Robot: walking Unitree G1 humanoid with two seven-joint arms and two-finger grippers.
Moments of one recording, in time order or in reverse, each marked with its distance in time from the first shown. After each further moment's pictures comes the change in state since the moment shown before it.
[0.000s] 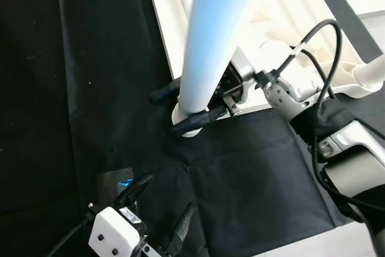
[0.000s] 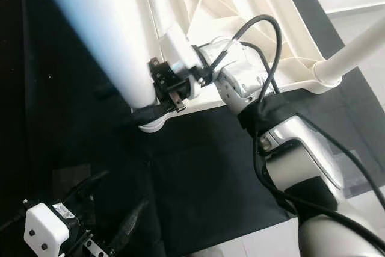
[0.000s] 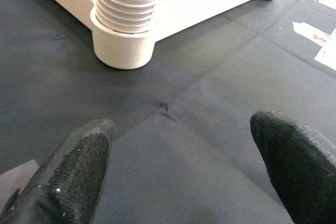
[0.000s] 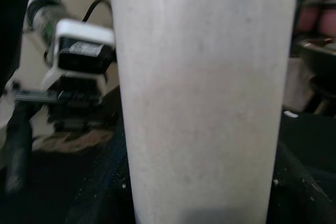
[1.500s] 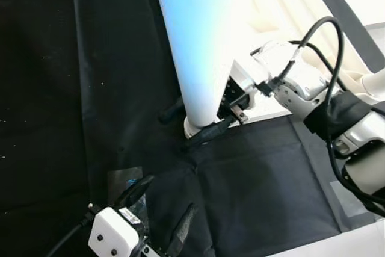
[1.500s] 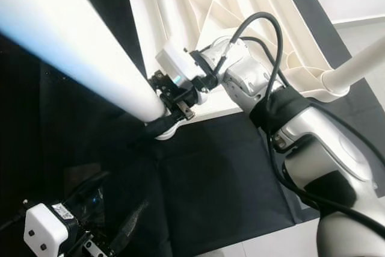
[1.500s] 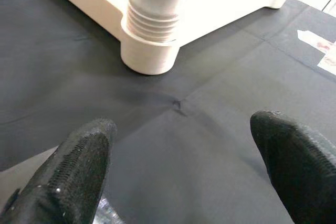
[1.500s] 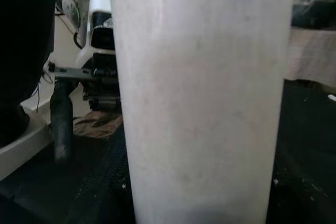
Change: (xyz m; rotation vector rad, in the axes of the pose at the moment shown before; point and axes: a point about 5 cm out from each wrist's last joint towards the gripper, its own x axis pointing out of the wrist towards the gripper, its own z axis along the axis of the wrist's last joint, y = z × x) left arm -0.001 0.000 -0.001 -0.013 0.005 -0.008; right arm -0.011 0.012 -0.004 0.087 0.077 0.060
